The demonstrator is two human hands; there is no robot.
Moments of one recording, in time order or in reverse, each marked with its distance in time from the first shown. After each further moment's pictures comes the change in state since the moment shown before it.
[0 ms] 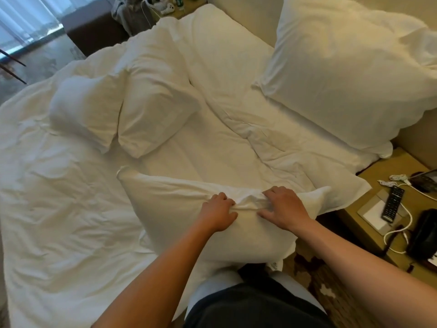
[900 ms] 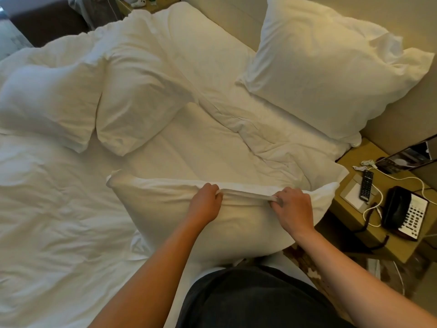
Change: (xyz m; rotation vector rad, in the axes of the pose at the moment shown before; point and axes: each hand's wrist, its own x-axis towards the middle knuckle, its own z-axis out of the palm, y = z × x) left_hand -0.007 -0.090 0.015 -0.339 0.312 0.090; right_hand -0.047 -0.069 0.037 0.013 0.373 0.331
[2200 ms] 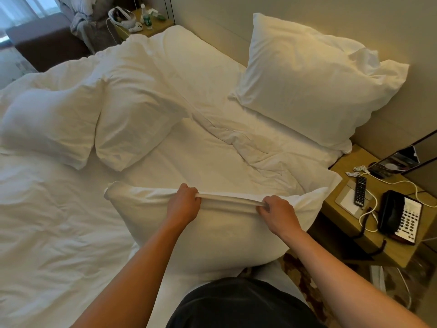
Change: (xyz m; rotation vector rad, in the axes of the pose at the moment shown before) left_hand 0.002 -0.004 -0.054 0.182 0.060 -0.068; right_hand 0.009 -0.017 -0.010 0.210 -0.223 0.088
